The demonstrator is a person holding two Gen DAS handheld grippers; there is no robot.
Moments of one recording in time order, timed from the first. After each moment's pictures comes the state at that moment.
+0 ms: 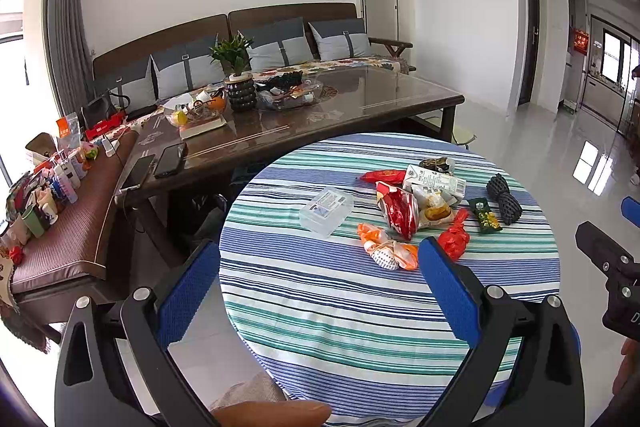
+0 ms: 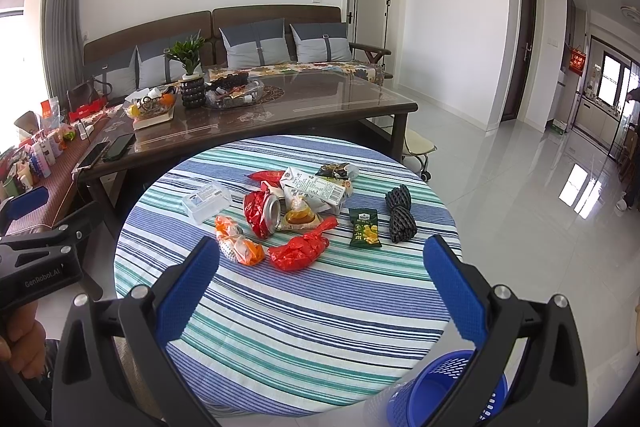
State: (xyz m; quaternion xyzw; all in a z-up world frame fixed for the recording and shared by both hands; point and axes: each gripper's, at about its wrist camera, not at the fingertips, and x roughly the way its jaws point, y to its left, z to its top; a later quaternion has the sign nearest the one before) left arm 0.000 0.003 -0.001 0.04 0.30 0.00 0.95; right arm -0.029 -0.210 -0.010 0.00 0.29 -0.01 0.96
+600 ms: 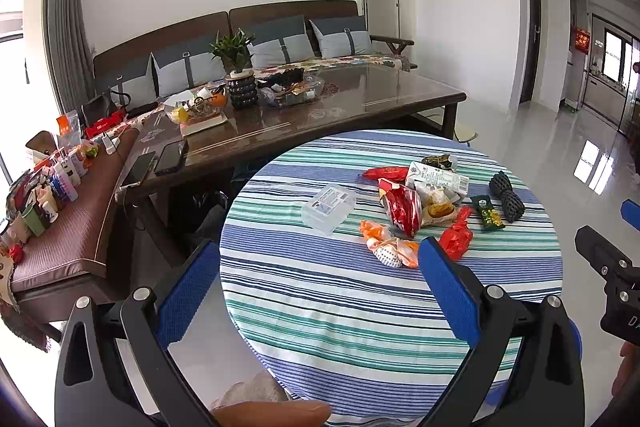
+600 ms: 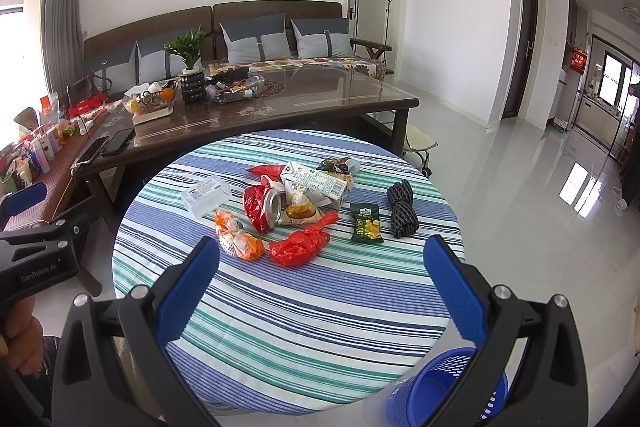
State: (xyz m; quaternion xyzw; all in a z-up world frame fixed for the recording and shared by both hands) left arm -0.004 0.019 -0.001 0.04 0.31 0.00 0.95; right arm -0.025 -0.209 -0.018 0.00 0.29 -0.01 0.96
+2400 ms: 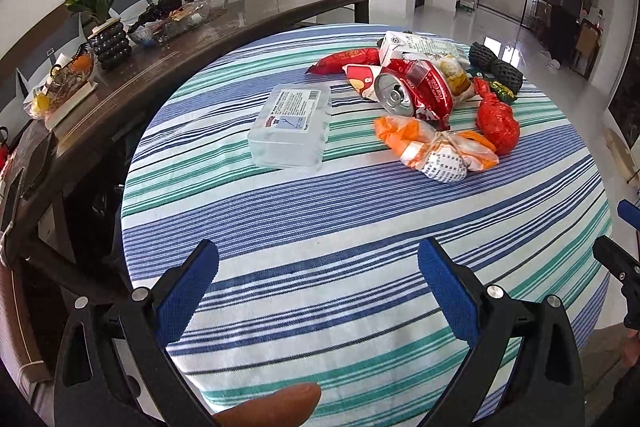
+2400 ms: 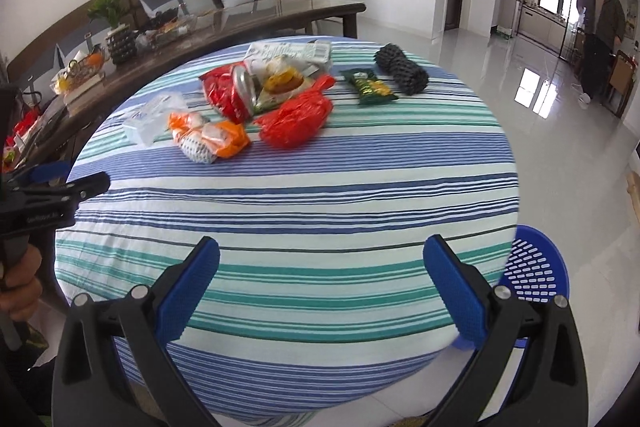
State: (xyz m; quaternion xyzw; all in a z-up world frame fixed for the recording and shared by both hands) left arm 0.148 0.069 -0.165 0.14 0.41 -0.22 0.87; right arm -0.002 -0.143 -0.165 0.09 0.39 -0.13 0.91
